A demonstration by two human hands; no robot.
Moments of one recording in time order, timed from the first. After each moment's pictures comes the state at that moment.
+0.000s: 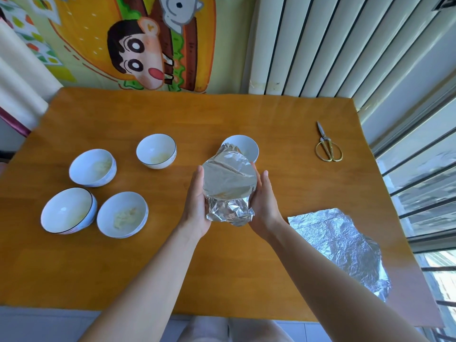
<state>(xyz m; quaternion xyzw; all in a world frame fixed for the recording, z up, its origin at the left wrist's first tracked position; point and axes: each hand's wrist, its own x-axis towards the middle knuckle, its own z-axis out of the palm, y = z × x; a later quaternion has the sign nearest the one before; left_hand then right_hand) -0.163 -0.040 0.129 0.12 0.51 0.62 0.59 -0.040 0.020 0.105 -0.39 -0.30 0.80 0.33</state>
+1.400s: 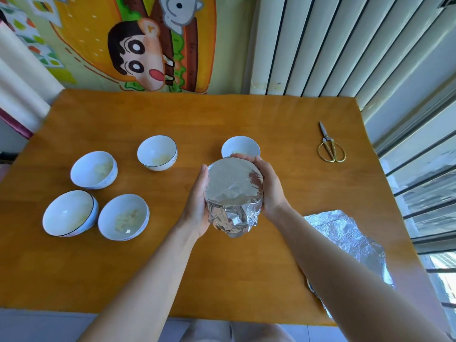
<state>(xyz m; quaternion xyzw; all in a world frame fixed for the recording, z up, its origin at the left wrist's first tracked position) -0.167 -0.036 0.137 0.16 0.51 0.59 0.61 -0.042 0.051 0.131 -0.36 -0.37 0.79 0.34</state>
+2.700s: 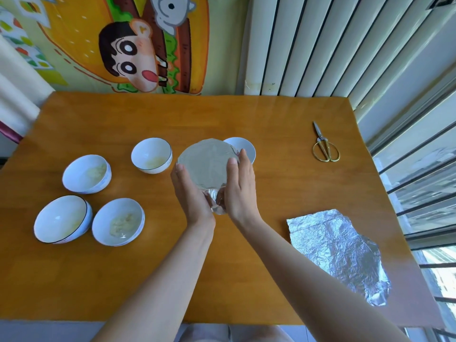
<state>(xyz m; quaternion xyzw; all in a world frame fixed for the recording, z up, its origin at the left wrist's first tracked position) -0.149 -0.016 0.137 0.05 0.54 0.77 0.34 -0.081 0.009 0.160 -0.51 -0.62 0.49 0.34</state>
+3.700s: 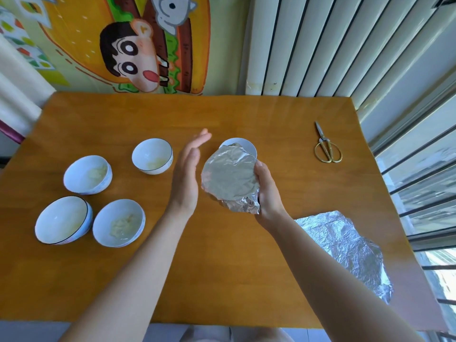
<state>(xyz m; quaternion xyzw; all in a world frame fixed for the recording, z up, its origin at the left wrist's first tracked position) -0.194 -0.008 0.156 0.44 0.61 0.59 0.31 -0.043 0.047 0.116 -0.40 -0.35 0.76 0.37</state>
